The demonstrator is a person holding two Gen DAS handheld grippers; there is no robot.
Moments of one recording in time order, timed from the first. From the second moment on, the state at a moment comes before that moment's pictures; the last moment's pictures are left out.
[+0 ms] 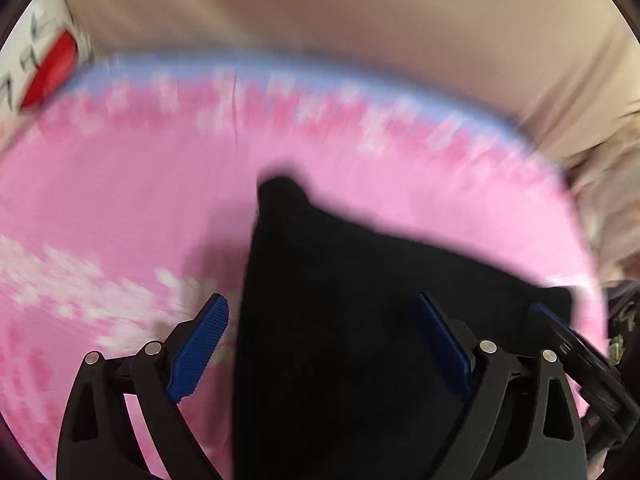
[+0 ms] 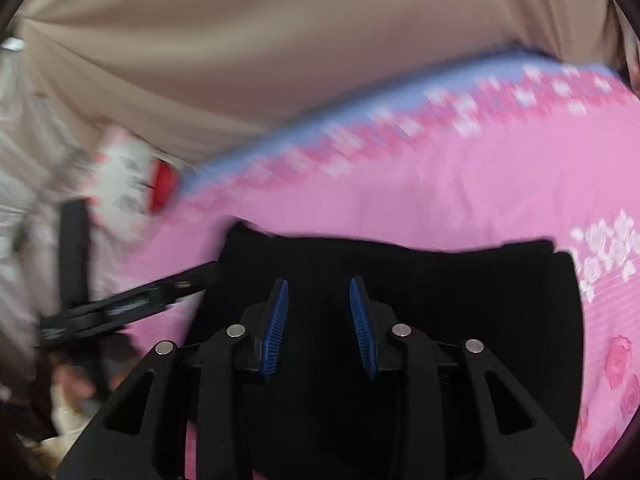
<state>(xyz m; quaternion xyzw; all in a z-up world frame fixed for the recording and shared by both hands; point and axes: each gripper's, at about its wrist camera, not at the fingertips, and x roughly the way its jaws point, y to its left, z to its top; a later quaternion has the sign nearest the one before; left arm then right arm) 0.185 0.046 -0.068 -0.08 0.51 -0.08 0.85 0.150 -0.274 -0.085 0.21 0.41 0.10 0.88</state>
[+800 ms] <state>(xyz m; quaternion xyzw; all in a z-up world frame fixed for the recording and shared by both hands) 0.147 0.174 -0.048 -0.16 0.41 0.06 0.90 0.242 -0.096 -0.072 0.07 0.47 0.23 0.85</state>
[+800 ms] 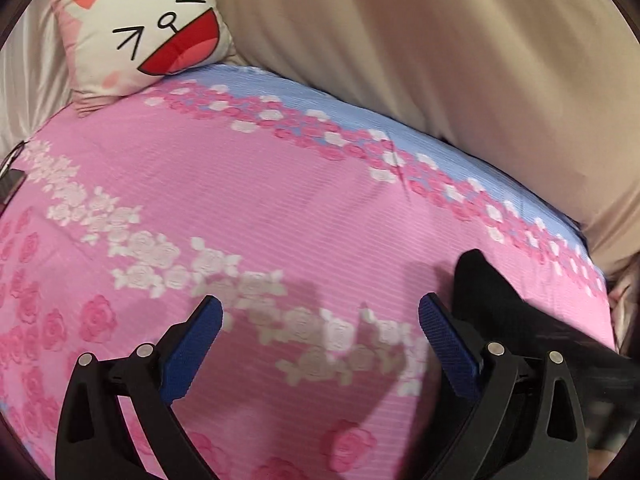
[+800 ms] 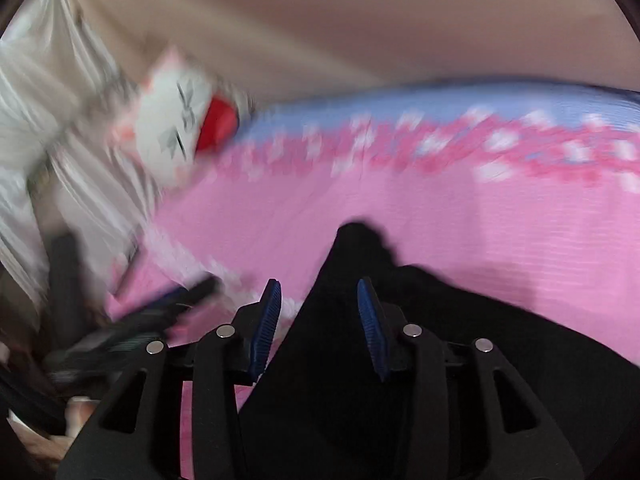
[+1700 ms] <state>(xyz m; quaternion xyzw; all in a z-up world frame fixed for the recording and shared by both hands) 0.134 0.075 -0.044 0.03 0.43 0.01 0.90 0.170 -0.295 -0.082 0.24 0.41 0.08 0.88</state>
